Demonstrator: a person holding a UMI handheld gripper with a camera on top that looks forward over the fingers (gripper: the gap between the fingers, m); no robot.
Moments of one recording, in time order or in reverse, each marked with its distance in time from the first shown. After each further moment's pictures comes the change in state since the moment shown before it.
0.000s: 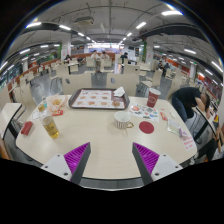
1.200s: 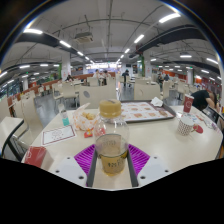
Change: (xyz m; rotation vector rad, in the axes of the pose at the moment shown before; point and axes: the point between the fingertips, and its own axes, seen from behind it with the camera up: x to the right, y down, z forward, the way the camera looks) arm -0.280 -0.038 0.157 0.238 -0.021 0.095
